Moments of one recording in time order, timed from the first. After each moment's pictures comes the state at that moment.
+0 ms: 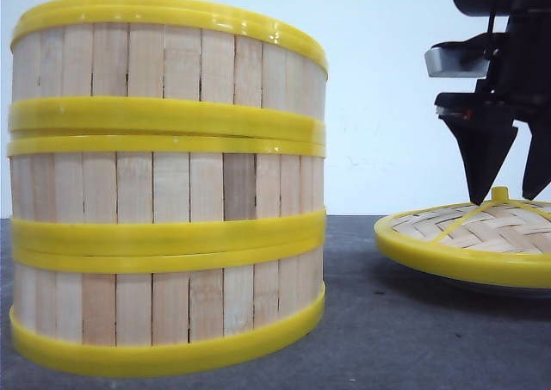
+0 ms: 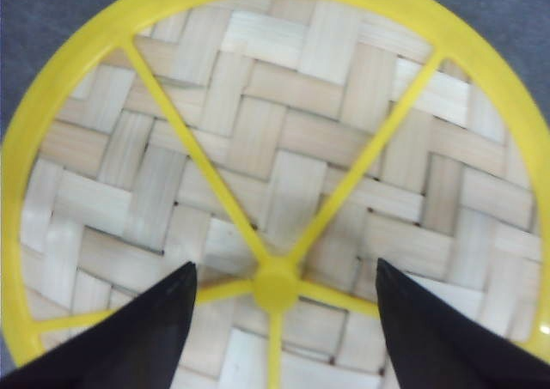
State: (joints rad) left arm -0.15 1.03 1.31 -1.07 -0.03 0.01; right arm 0.31 1.47 1.06 -0.74 0.03 0.06
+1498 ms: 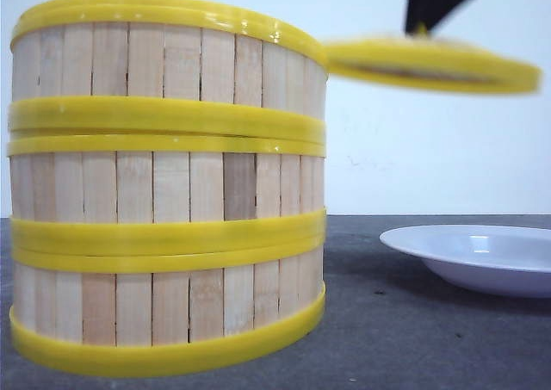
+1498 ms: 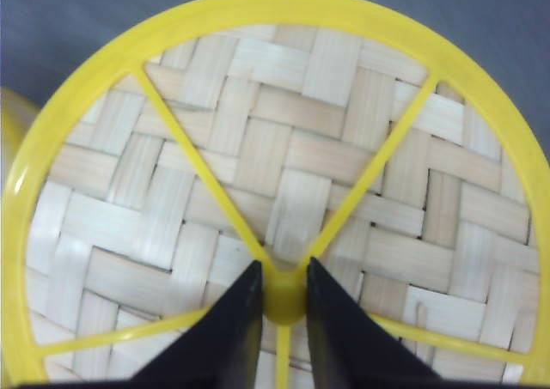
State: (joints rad) left arm -0.15 1.03 1.31 -1.07 -0.03 0.01; right arm 0.43 1.47 1.65 -1.04 -0.10 0.04
